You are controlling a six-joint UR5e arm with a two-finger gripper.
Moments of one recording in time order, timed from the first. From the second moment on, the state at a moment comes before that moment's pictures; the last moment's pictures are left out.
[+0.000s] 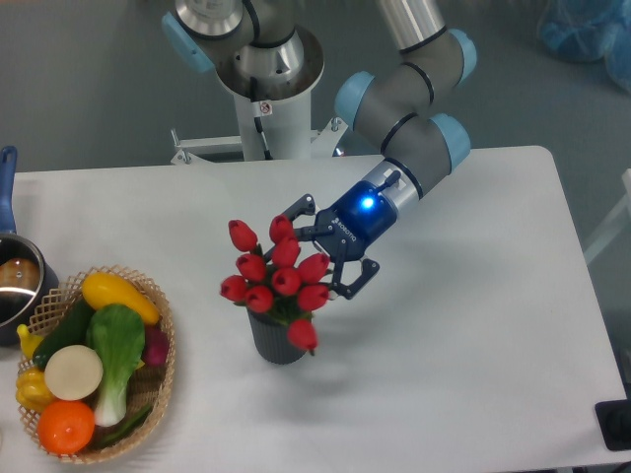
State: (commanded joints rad) arm 2.75 -1.89 -2.01 -0.85 0.14 1.46
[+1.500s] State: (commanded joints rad) arm 2.80 -1.67 -1.98 -0.85 0.86 1.45
